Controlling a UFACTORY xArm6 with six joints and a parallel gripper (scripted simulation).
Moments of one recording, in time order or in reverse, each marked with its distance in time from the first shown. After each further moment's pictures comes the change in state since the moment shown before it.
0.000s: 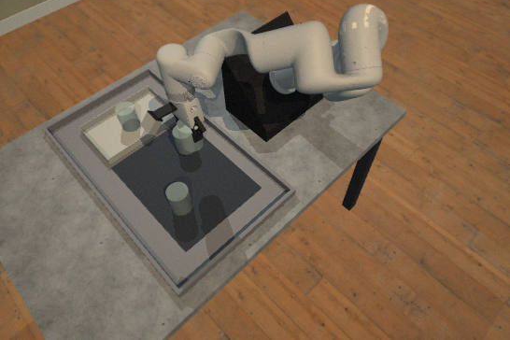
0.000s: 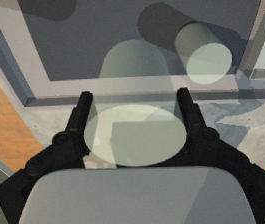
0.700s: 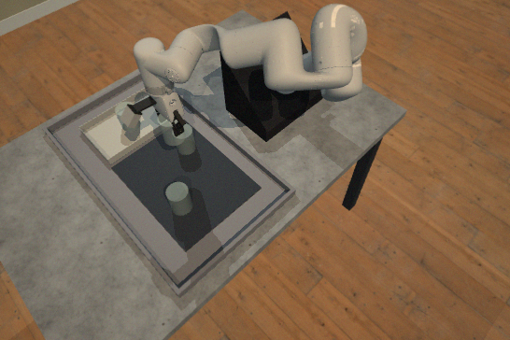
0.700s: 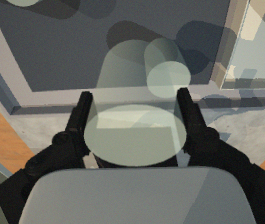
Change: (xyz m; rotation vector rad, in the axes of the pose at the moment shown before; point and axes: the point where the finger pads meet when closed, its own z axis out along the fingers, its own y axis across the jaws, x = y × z) arm 0.026 0.057 0.000 0.000 0.000 0.000
